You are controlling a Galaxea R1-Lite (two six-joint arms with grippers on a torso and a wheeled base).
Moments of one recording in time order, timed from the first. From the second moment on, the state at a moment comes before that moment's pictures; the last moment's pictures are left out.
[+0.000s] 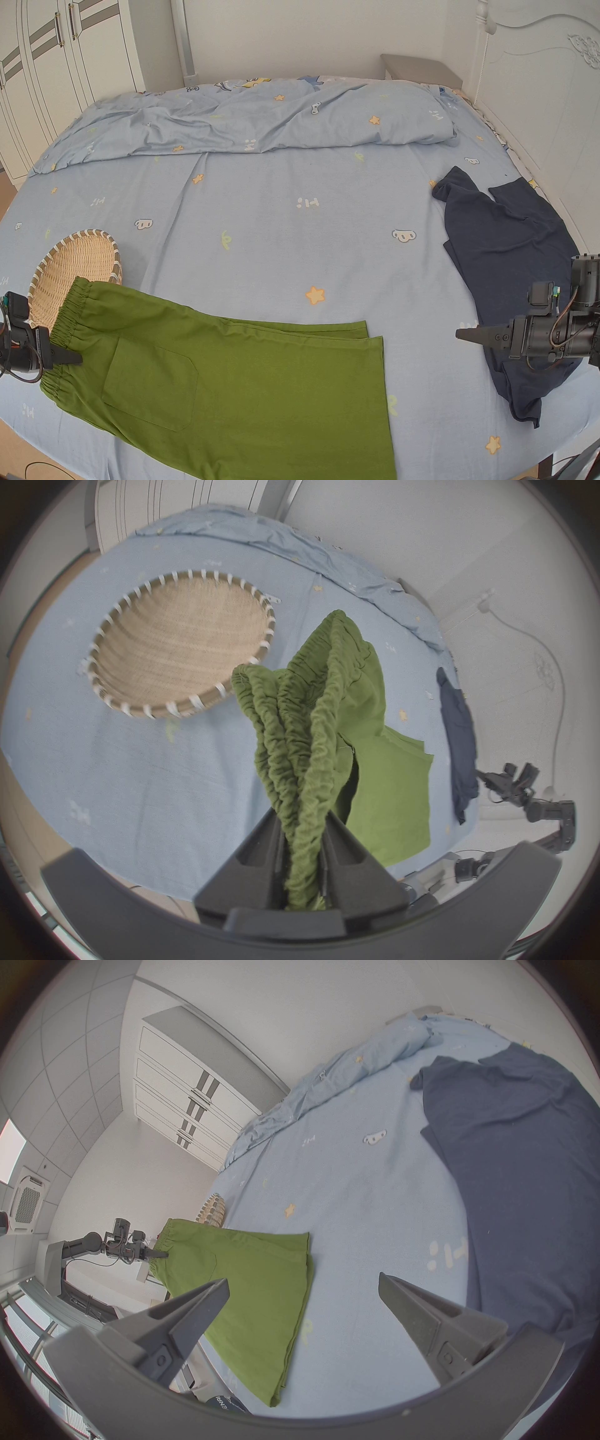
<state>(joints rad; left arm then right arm) 0.41 1.27 -0.77 0.49 -0.53 0.07 0.13 1.49 -0.43 -0.48 0.62 0.24</state>
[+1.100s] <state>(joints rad) -0.57 1.30 -1.15 0.66 -0.20 -0.41 0.09 1.46 -0.48 -0.44 0.61 0.24</state>
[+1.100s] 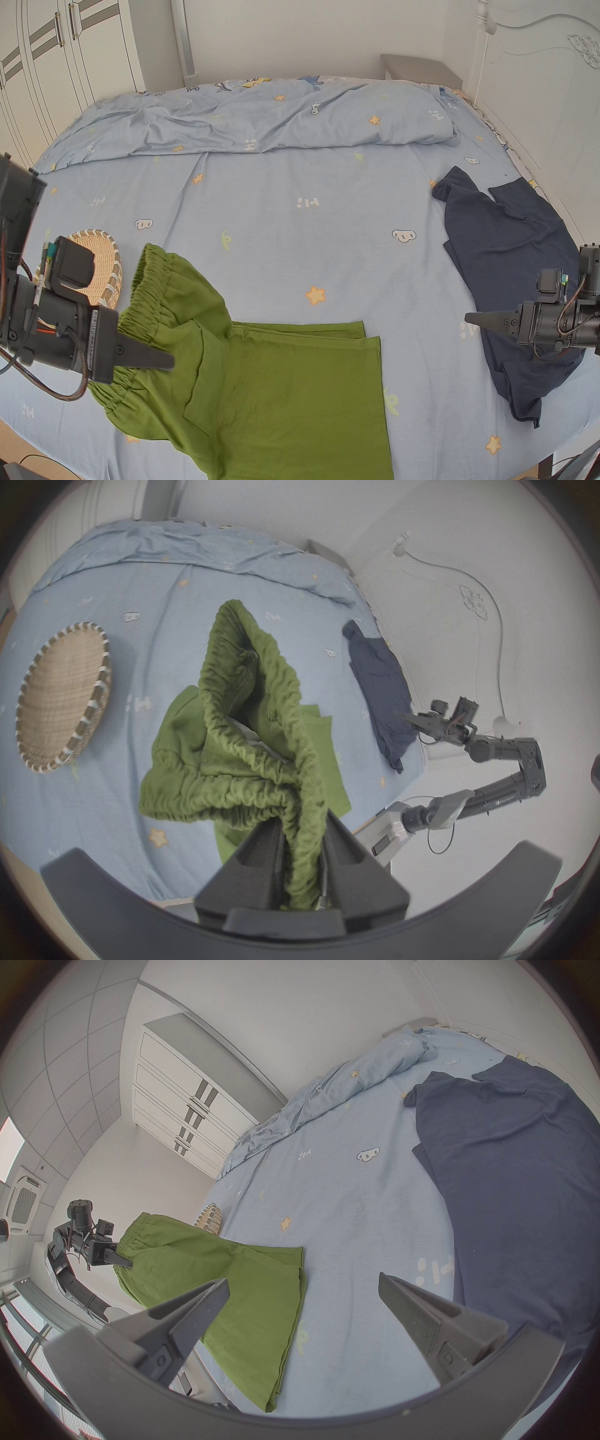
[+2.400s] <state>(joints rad) -0.90 1.68 -1.15 0.29 -0.14 -0.44 0.09 1.51 -0.48 -0.44 0.61 0.23</state>
